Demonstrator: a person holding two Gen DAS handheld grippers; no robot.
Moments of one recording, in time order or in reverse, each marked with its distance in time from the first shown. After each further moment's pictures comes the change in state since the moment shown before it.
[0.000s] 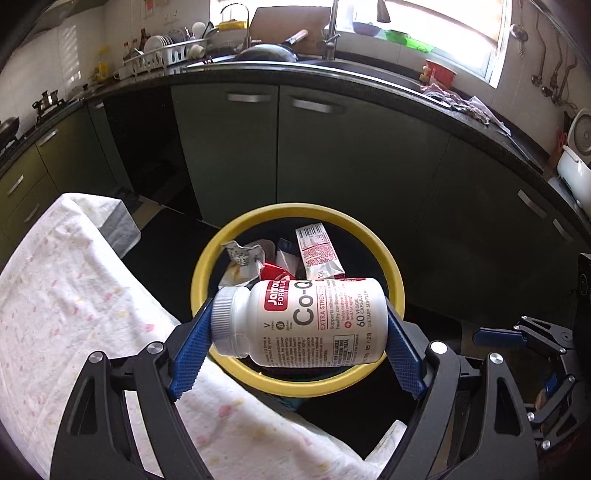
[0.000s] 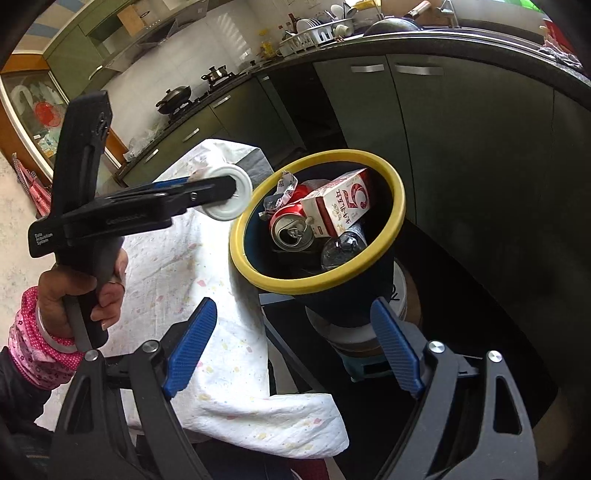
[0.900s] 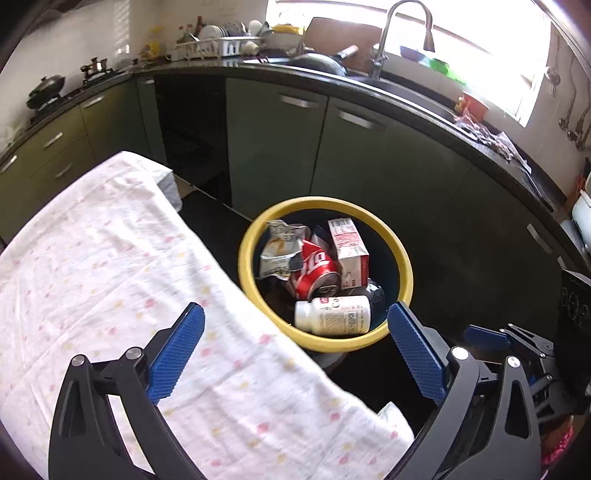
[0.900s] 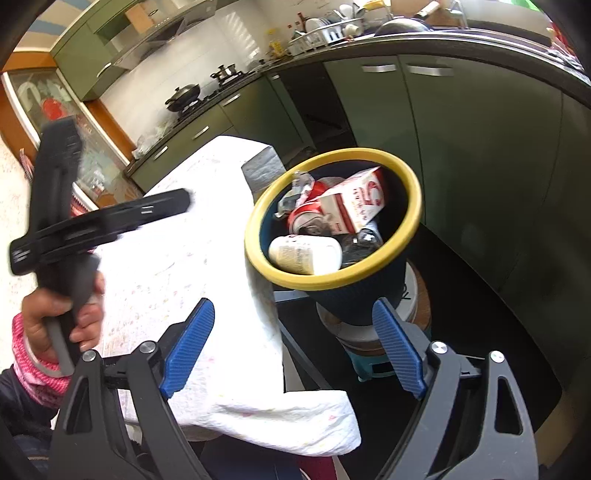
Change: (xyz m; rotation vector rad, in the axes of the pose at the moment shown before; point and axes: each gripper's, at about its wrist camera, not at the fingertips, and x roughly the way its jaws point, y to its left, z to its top) left arm -0.077 0.024 -0.053 -0.182 -0.071 0.093; right arm 0.000 0.021 -0.004 -0.030 0.006 0.026
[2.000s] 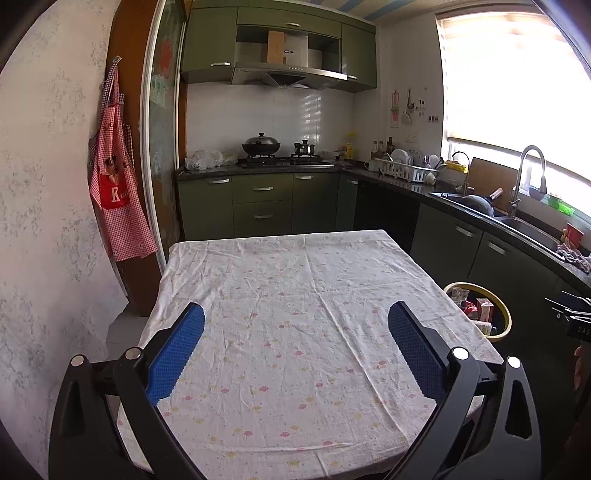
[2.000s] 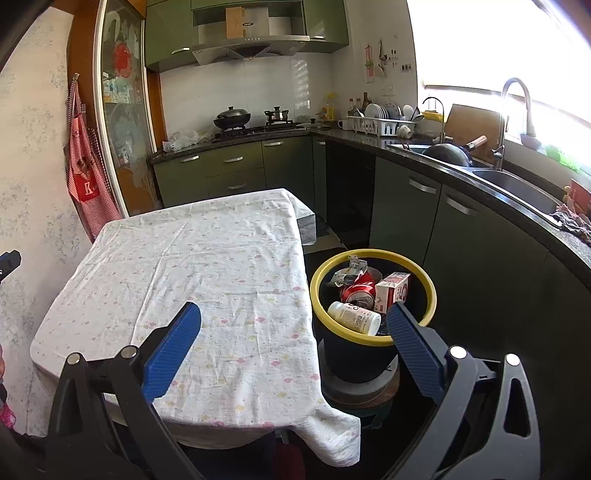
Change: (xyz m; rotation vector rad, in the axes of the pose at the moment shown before) left arm -0.329 0.115 -0.226 -0.333 -0.457 0.565; right arm -0.077 0.151 -0.025 -0.369 -0.242 -0.132
